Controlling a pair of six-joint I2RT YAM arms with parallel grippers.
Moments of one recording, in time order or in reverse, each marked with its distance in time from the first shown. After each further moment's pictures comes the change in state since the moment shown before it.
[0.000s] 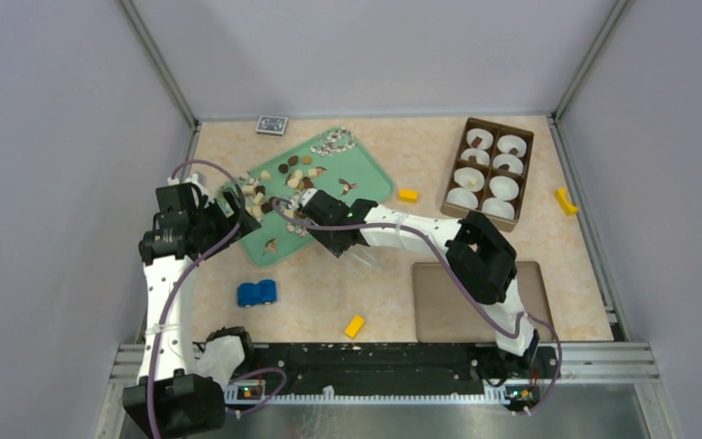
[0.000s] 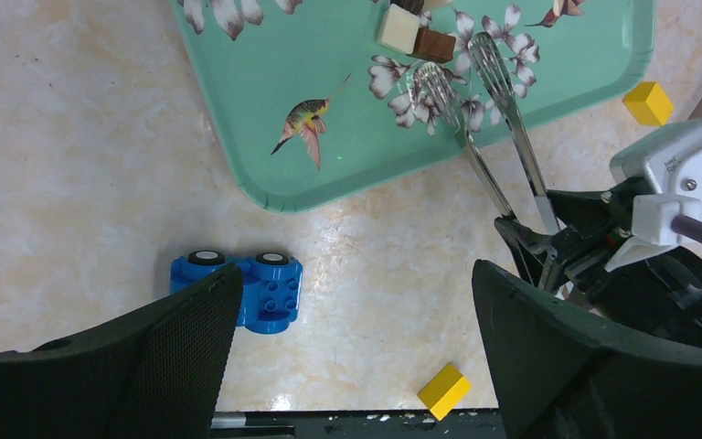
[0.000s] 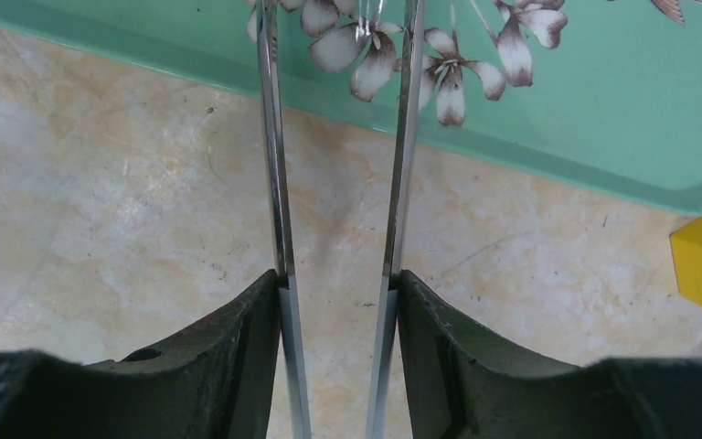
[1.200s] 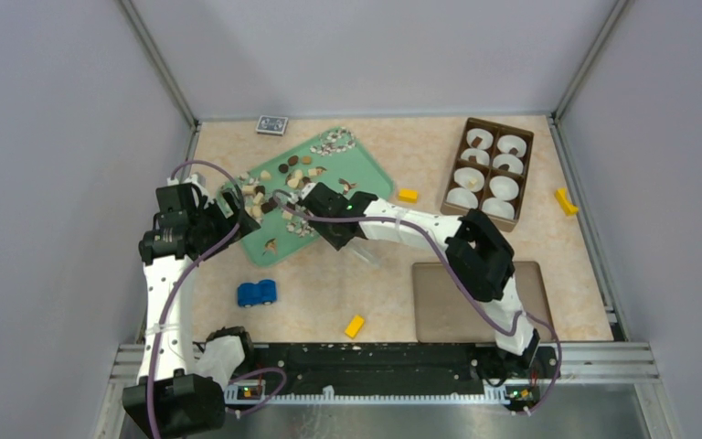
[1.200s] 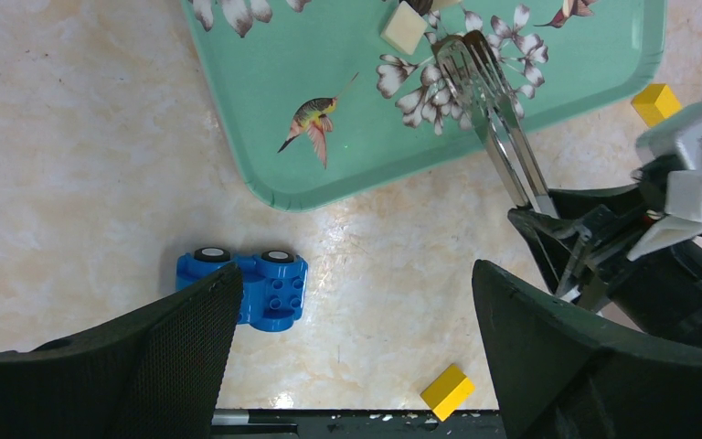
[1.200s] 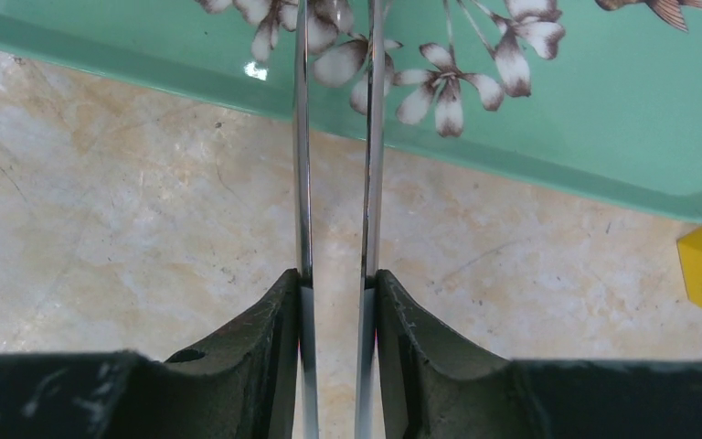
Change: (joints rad) left arm 0.000 0.000 0.000 -0.008 -0.016 0.000; right arm -0.023 0.061 0.098 -0.046 -0.042 0.002
